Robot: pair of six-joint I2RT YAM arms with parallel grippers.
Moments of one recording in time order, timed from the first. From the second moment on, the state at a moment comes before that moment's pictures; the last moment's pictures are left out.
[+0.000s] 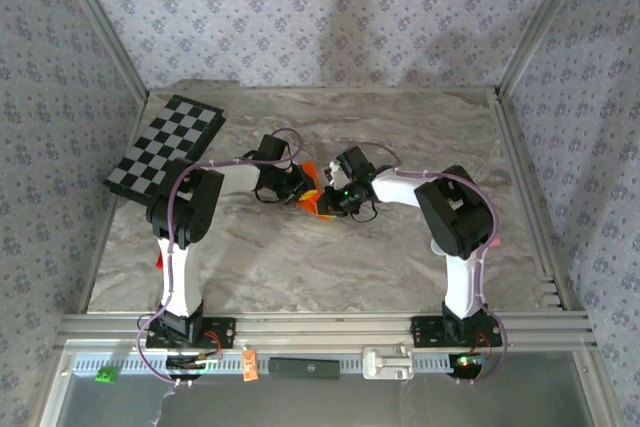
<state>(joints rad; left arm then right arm) -0.46 2.03 1.18 -0.14 0.62 -0.93 0.58 1.96 1.13 -0.24 -0.56 0.51</state>
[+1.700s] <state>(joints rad) -0.43 2.08 1.27 -0.18 0.64 -0.82 0.55 1.92 1.23 -0.33 -0.55 0.52</state>
